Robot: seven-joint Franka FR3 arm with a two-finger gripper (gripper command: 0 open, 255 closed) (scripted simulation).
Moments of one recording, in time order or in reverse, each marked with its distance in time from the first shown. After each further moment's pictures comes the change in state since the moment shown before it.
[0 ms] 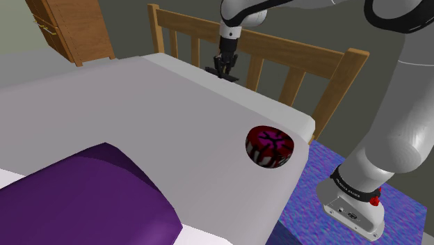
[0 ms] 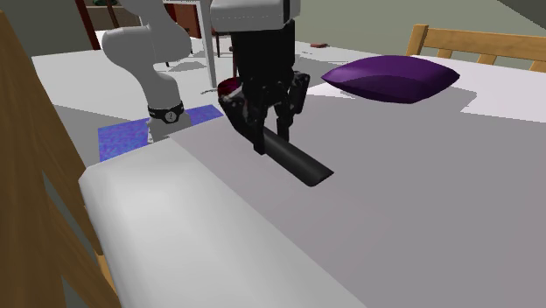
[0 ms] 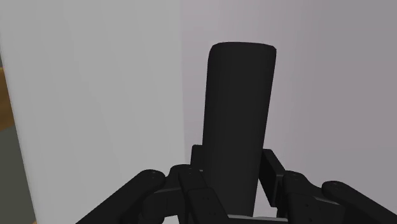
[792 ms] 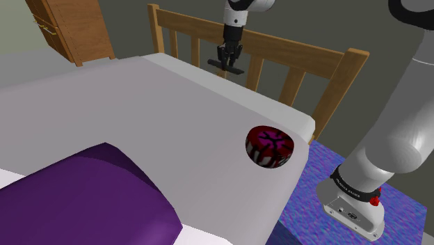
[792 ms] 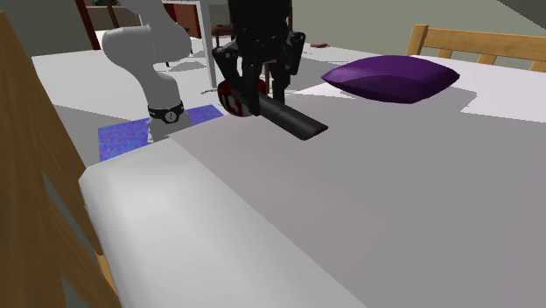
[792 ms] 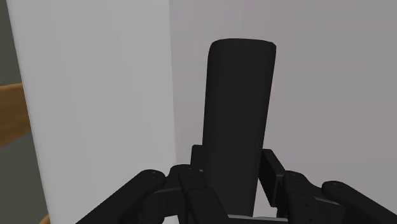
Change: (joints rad) arm 0.009 -0.113 0.008 -0.025 0.003 -0.086 0.022
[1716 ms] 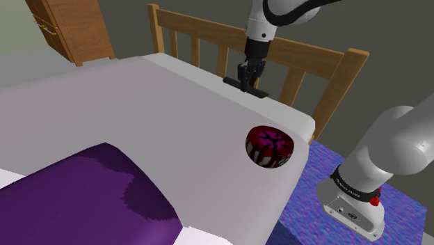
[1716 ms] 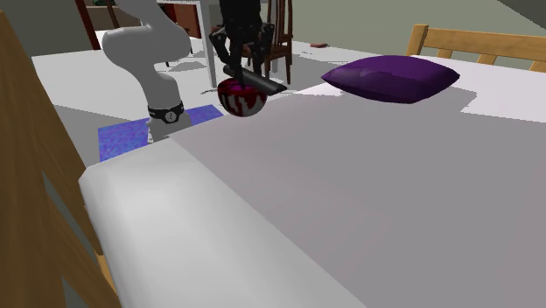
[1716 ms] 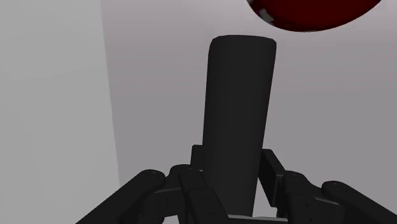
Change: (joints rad) arm 0.072 -0.499 0.072 -0.573 0.062 0.086 0.107
